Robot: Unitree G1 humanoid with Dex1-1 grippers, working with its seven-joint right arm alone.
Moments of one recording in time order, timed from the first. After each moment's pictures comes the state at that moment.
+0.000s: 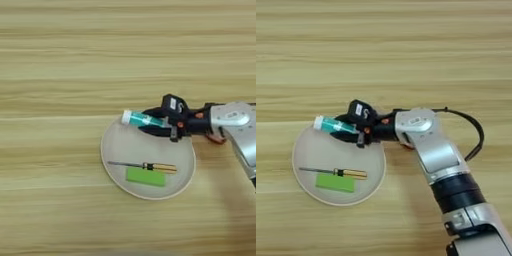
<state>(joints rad) -0.35 -0.51 0.17 0.09 0.04 0.16 1.12</state>
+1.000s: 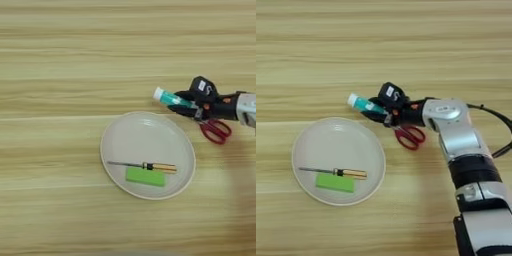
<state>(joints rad) -0.48 -0.55 0.09 0.49 -0.01 0.01 1.05</state>
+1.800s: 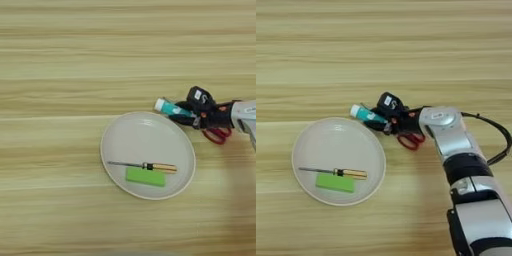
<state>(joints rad) -0.53 -0.53 0.12 0.71 -0.07 -0.08 1.02</state>
